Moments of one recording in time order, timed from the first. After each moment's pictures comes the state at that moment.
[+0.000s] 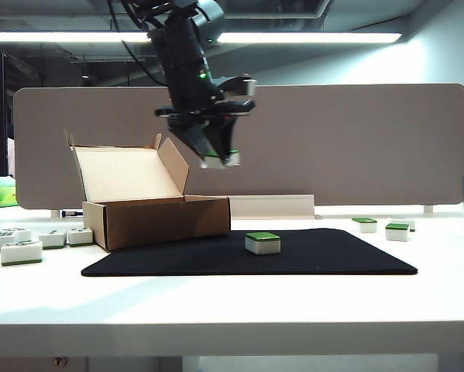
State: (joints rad) left arm -0.49 2.15 2.06 -0.80 -0.03 0.20; right arm -0.08 0.01 0.90 -1.14 -0.65 0.05
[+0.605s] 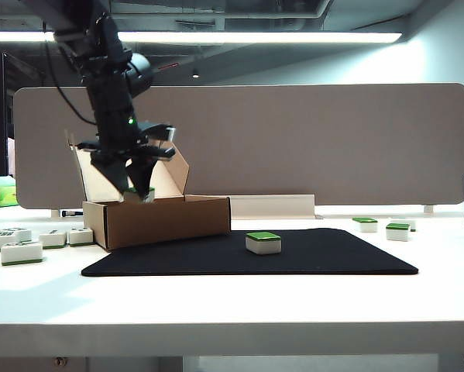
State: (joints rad) left arm -0.26 2.24 2.05 -0.83 -0.04 0.21; right arm -0.08 0.01 0.90 -1.14 -0.65 0.05
